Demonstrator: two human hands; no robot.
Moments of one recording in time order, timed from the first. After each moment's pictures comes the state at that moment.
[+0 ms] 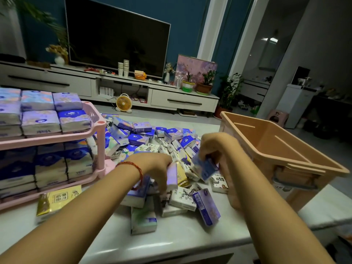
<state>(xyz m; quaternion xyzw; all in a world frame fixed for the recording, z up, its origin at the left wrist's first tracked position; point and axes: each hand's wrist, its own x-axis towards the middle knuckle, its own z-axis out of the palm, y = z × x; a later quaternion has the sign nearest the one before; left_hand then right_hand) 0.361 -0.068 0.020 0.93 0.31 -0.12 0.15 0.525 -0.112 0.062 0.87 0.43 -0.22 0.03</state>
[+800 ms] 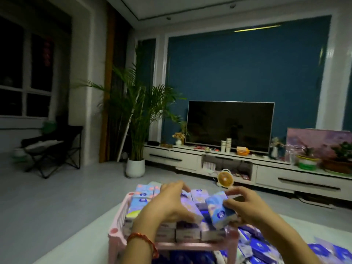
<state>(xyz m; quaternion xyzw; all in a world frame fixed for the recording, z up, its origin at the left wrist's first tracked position) 0.152 0.038 0.091 0.79 0.52 0.29 0.14 0.348 0.019 0.102 0.60 0.56 -0.35 -0.44</state>
